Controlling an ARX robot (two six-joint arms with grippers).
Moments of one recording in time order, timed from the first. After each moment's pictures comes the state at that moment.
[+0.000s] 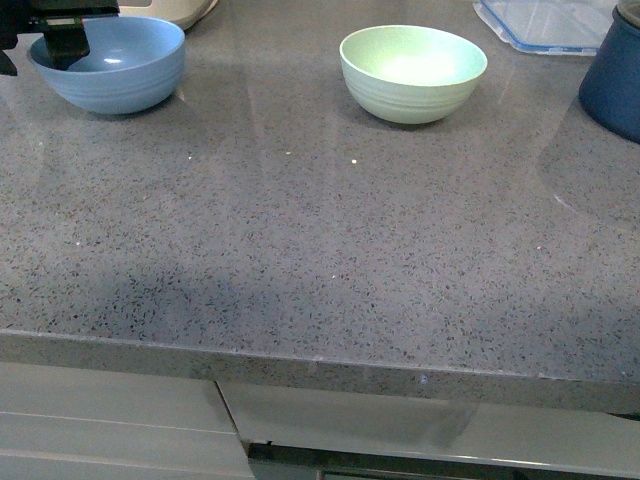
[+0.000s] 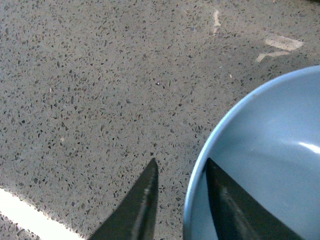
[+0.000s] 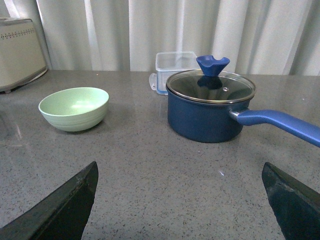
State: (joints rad) left arm -0.01 2.07 1.51 -0.24 -0.36 -0.31; right arm 0.00 0.00 0.01 0.00 0.00 0.00
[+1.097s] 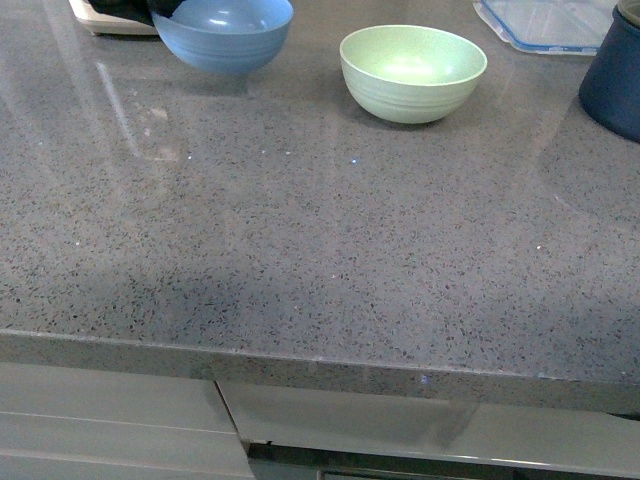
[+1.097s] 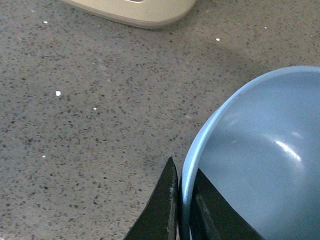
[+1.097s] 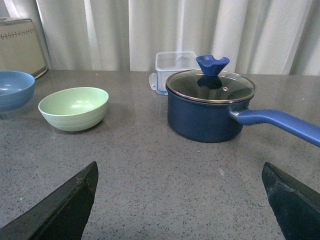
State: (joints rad) left arm -0.19 2.17 1.80 -0.38 -0.31 -0.41; right arm 0.00 0.00 0.01 0.00 0.00 0.00
